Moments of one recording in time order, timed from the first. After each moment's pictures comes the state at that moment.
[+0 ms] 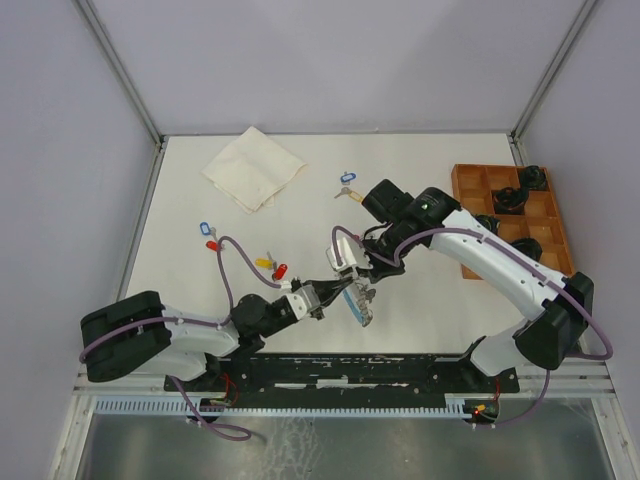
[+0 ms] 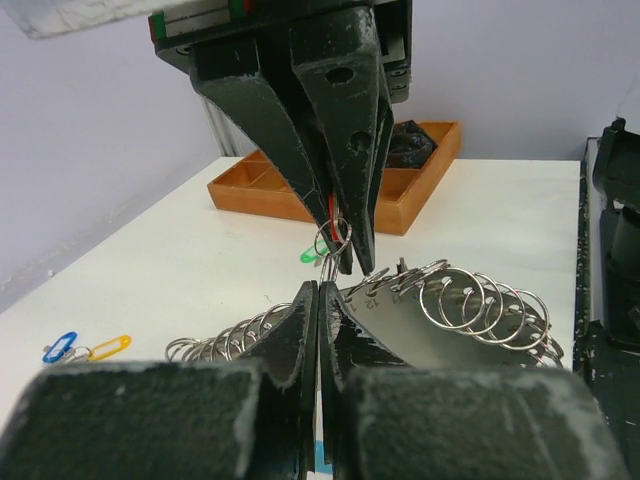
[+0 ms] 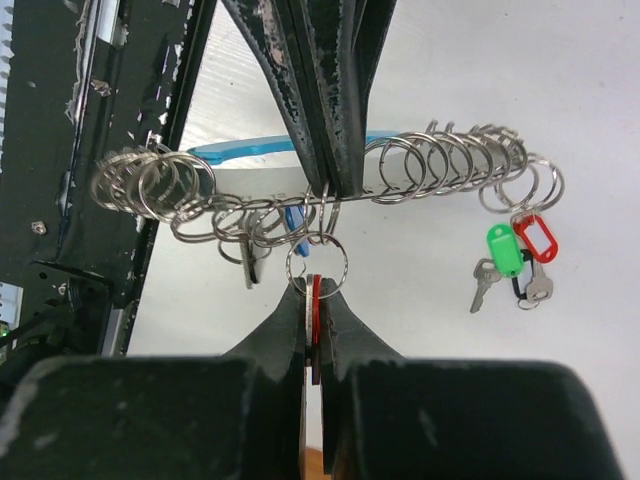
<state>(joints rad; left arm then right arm) -1.15 1.28 0.21 1.35 -0.01 0.25 0.76 1.47 1.44 -1.27 -0.49 -1.09</state>
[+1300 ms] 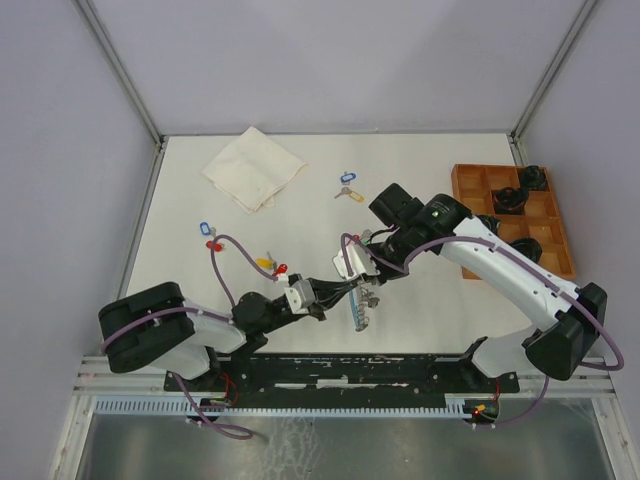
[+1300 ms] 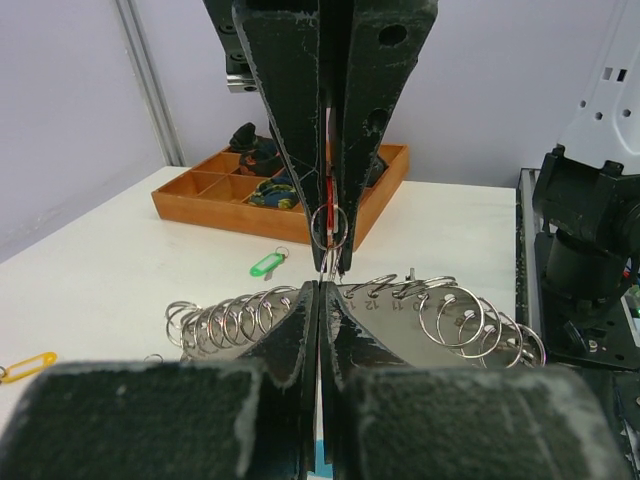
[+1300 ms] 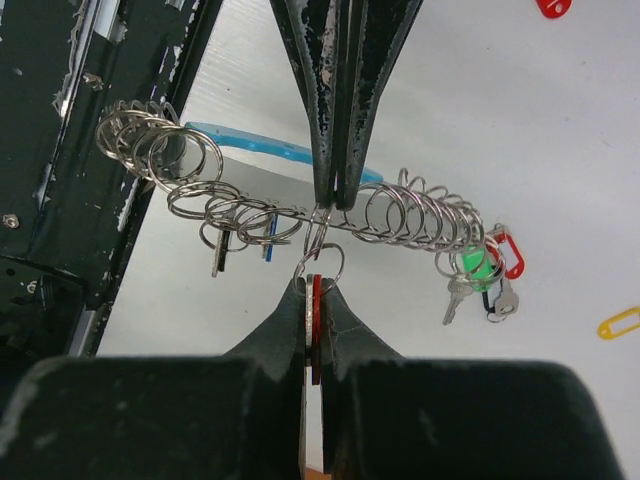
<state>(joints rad) -1.10 1.42 0.20 1.54 0.12 0.09 0.76 1.40 1.38 -1.23 -0.52 -1.19</state>
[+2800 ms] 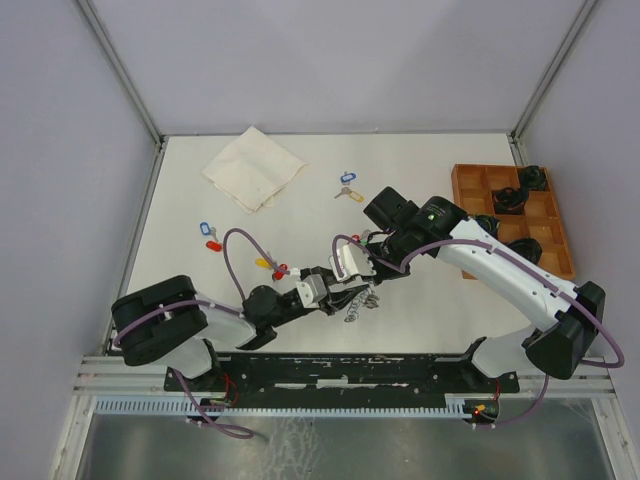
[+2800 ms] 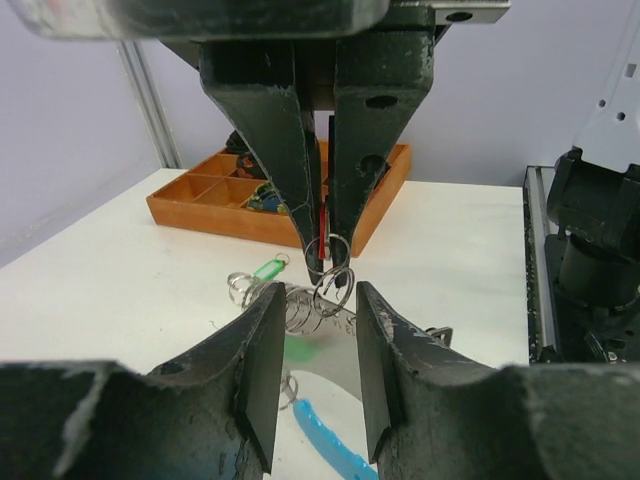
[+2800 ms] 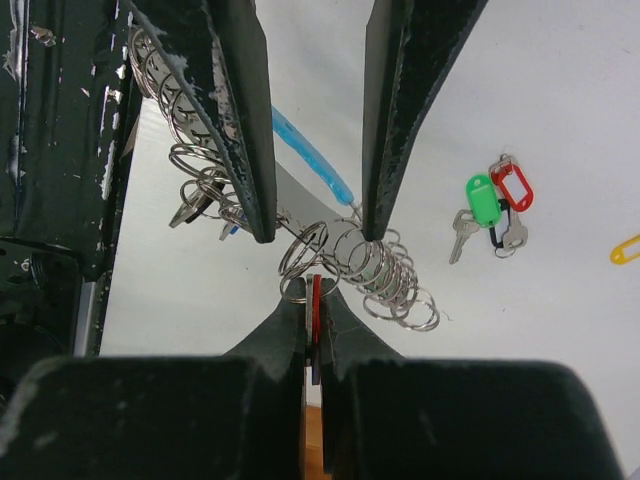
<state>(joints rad) -1.09 1.49 0.28 1.52 0.14 0.10 0.81 1.41 1.39 -1.24 -0.34 -1.07</state>
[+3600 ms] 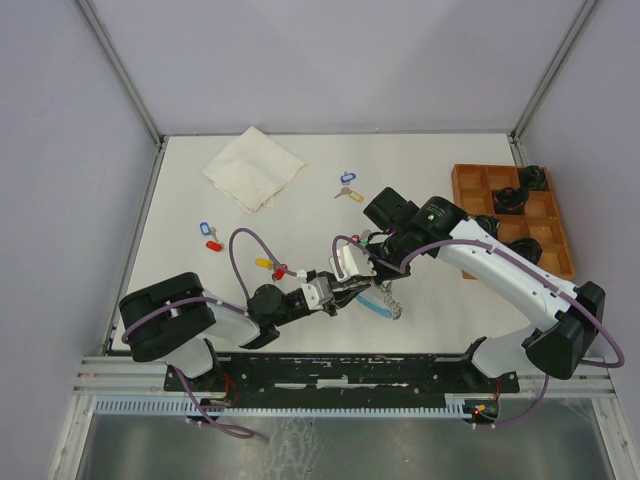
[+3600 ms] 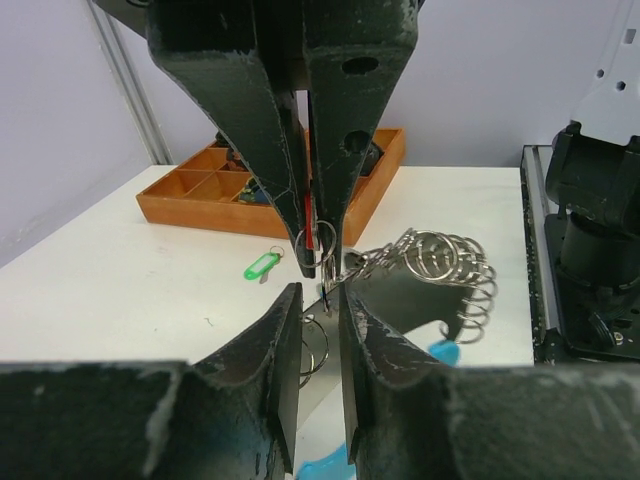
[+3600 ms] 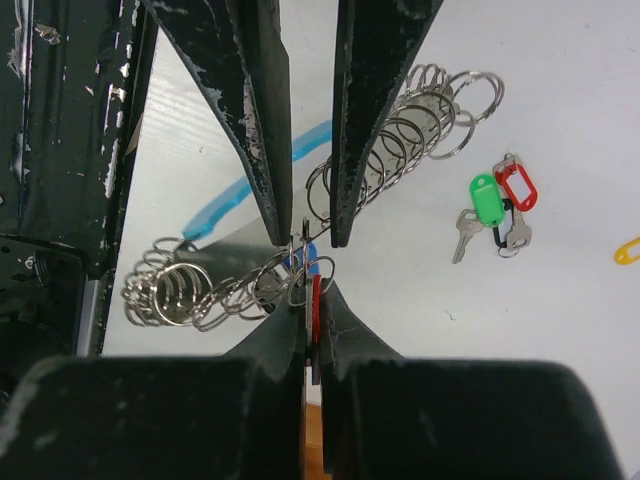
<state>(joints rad) -1.09 1.54 0.30 1.52 0.17 0.14 0.81 1.41 1.39 -1.24 -0.34 -1.07</state>
